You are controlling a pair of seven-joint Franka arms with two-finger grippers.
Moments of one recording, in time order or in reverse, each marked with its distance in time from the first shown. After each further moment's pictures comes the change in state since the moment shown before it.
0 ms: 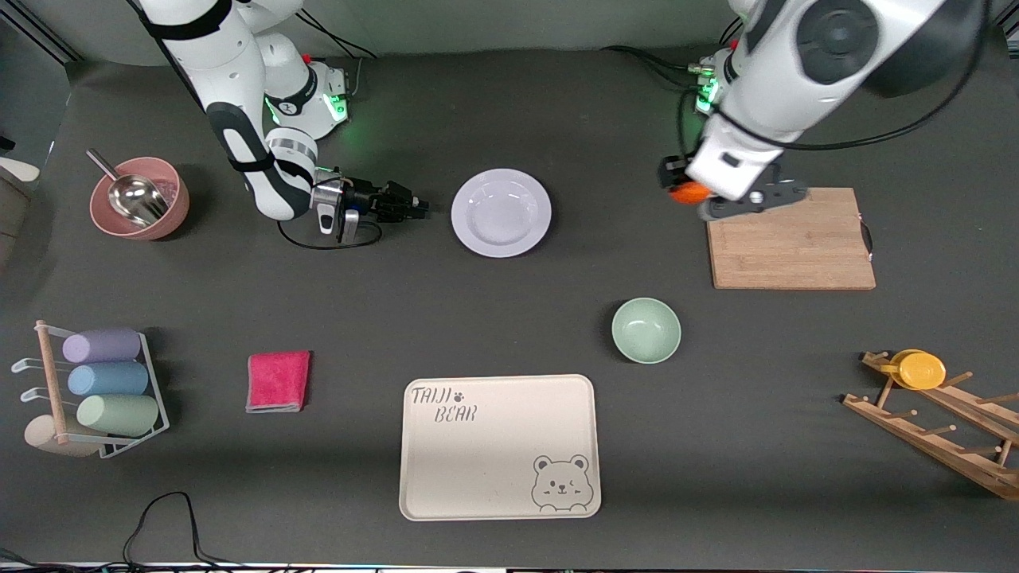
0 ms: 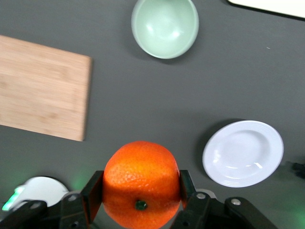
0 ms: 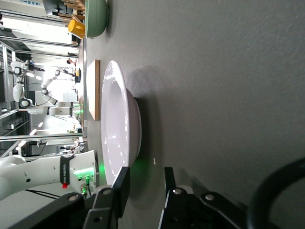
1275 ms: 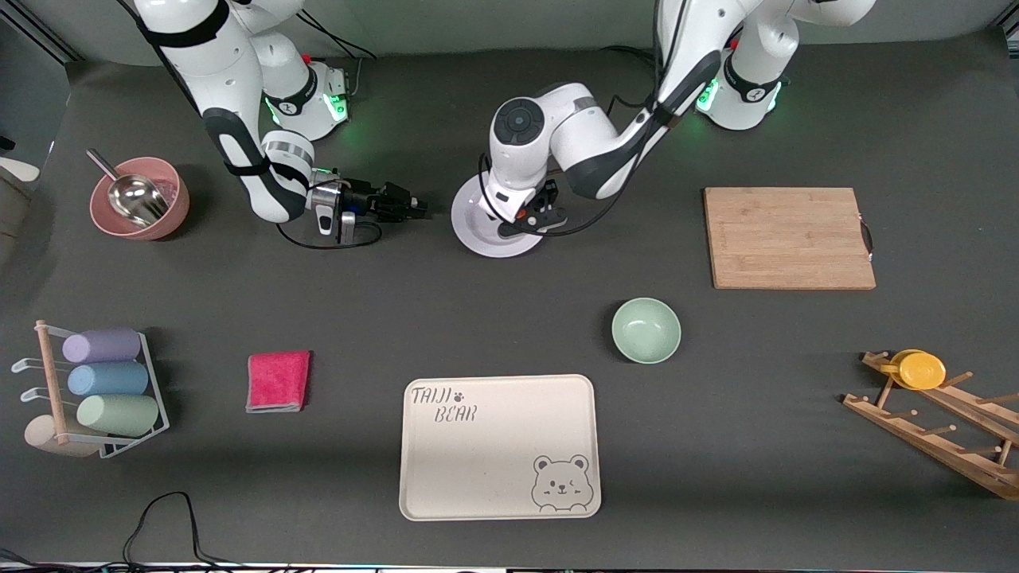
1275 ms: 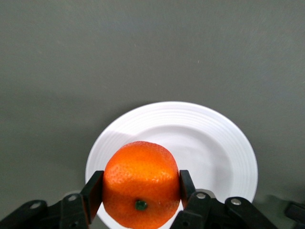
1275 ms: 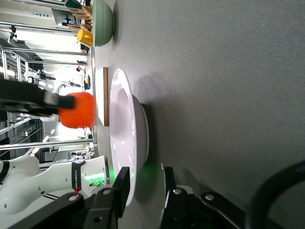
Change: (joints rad) left arm -0.432 0.548 -0.046 -0.039 0.350 0.609 -0.619; right arm -0.029 0.006 0.000 0.003 0.000 -0.040 0.019
